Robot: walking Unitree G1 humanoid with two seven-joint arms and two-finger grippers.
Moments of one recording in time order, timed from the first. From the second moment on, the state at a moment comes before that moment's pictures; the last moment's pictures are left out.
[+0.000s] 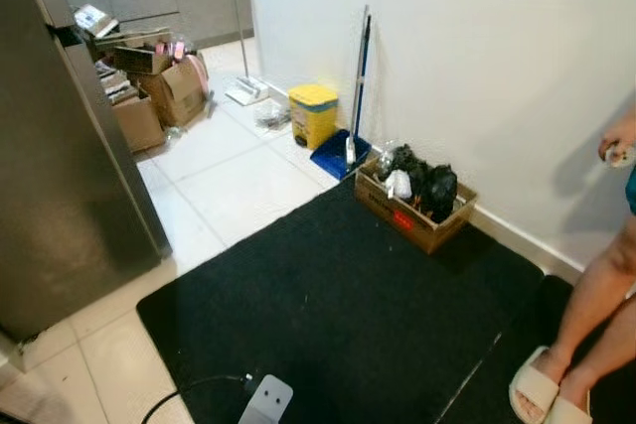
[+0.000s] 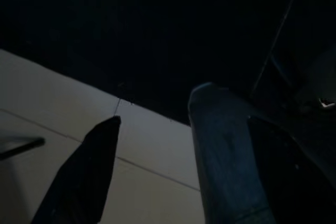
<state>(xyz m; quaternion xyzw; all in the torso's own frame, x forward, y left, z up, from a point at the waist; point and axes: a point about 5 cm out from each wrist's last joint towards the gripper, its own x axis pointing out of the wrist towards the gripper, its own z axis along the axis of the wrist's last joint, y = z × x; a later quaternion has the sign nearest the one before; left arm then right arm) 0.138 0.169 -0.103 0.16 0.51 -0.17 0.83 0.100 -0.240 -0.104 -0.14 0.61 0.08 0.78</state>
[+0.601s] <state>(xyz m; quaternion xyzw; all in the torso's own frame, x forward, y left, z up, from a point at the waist) 0.134 0.169 -0.104 0.15 0.51 -0.17 0.83 0.090 -0.238 -0.107 -0.13 0.62 0.08 0.77</state>
